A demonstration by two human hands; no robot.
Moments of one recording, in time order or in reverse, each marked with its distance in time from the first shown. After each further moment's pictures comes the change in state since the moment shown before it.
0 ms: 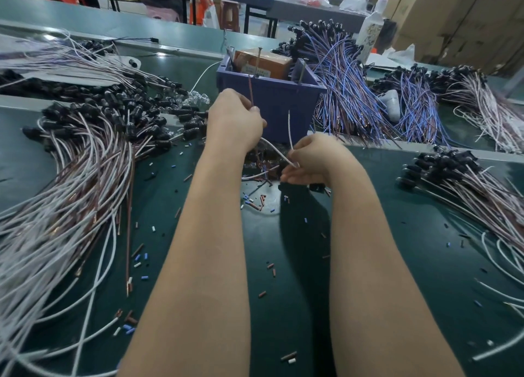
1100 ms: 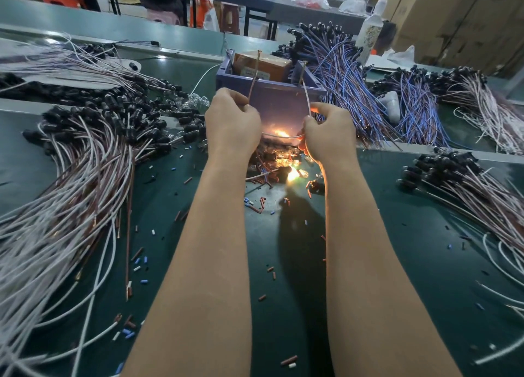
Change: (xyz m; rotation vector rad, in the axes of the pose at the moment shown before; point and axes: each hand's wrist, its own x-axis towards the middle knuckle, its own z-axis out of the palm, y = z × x) left_hand 0.003 -0.008 0.004 -0.017 0.144 0.055; right_hand 0.009 -0.003 -0.005 -0.095 0.508 -0.448
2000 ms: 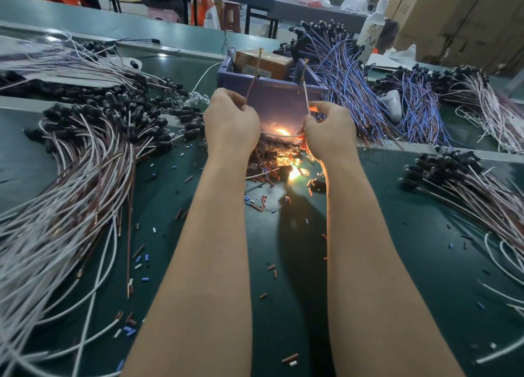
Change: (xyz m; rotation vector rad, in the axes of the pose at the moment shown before) left_hand 0.000 -0.002 -0.001 -0.009 0.021 -0.038; right_hand -0.002 -0.001 0.000 0.006 -0.018 0.004
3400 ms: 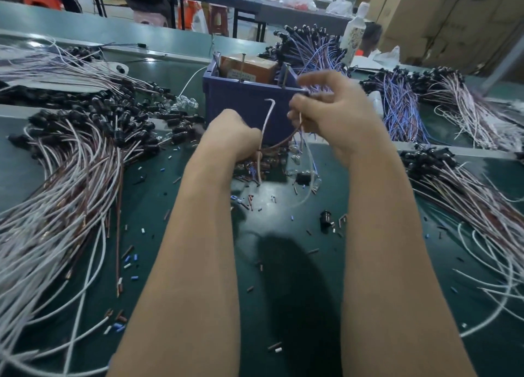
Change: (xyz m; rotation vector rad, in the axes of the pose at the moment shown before) left_hand -0.015 0.018 -0.008 0.424 -0.398 -0.067; right_hand -0.013 -0.021 -0.050 0.435 -0.180 -0.068
